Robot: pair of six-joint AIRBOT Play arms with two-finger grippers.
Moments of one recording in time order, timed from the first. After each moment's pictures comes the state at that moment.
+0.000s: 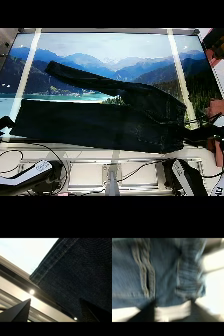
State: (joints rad) left arm 0.89 -1.22 0.93 1.51 -1.12 -1.25; right arm -0.55 -0.81 0.60 -1.40 1.43 1.43
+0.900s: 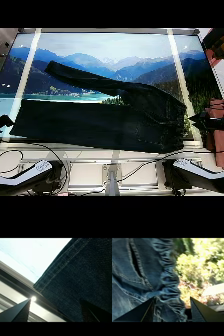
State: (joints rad) left arm 0.89 -1.22 0.93 1.51 -1.06 -1.25; right arm -1.01 -1.29 0.80 -0.98 1.37 0.97
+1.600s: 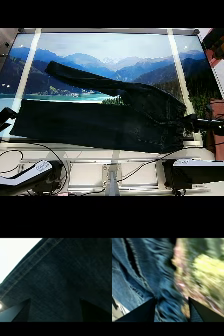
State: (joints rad) left arm 0.88 -1.22 0.93 1.23 -1.08 -1.25; right arm -0.93 -1.57 0.81 -0.88 1.37 0.82
